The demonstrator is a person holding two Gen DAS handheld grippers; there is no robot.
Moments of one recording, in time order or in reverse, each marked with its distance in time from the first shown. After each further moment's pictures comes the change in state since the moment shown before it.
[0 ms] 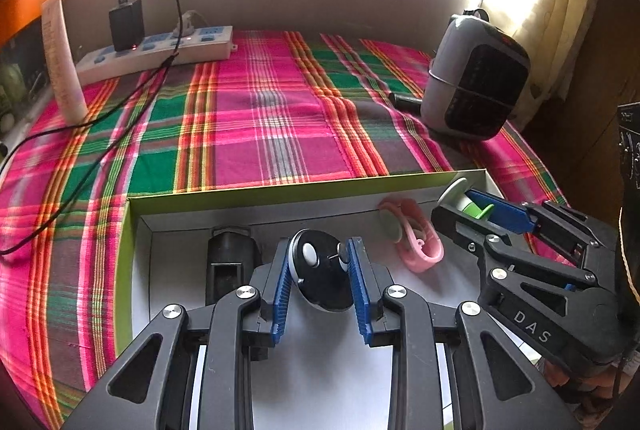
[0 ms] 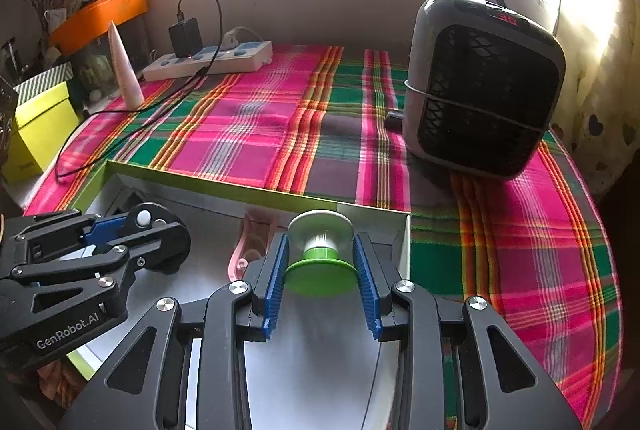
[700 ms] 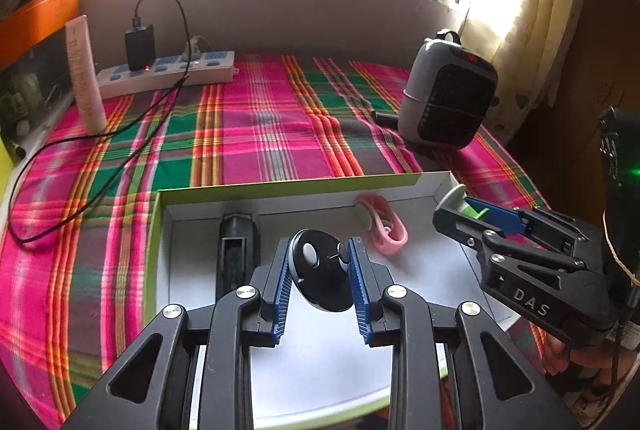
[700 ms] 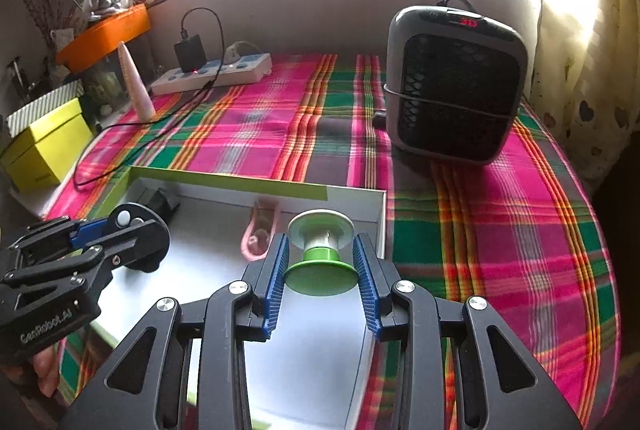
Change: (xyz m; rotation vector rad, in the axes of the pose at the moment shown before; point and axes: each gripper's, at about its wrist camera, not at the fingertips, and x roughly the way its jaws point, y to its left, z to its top) left arm -0.038 -0.008 -0.012 0.011 -0.069 -0.010; right arm -0.022 -0.009 -0.006 0.054 -0.018 0.032
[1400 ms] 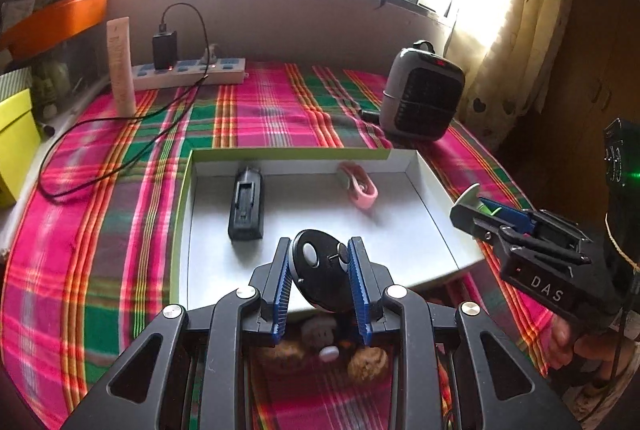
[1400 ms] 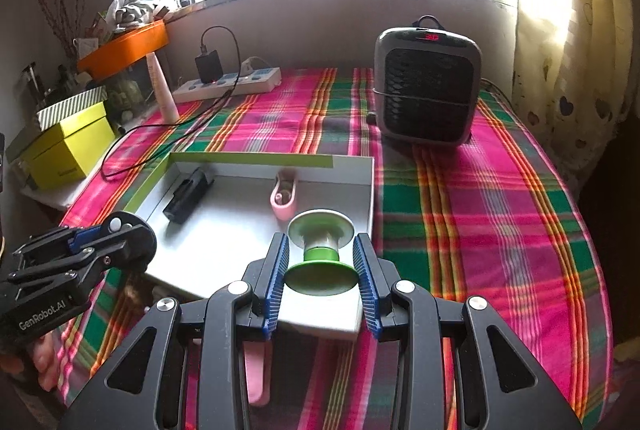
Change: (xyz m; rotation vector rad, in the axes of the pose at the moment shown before) left arm -0.062 -0.010 -0.042 -0.021 -0.055 0.002; right arm -0.057 0.007 -0.034 0.017 -0.070 0.010
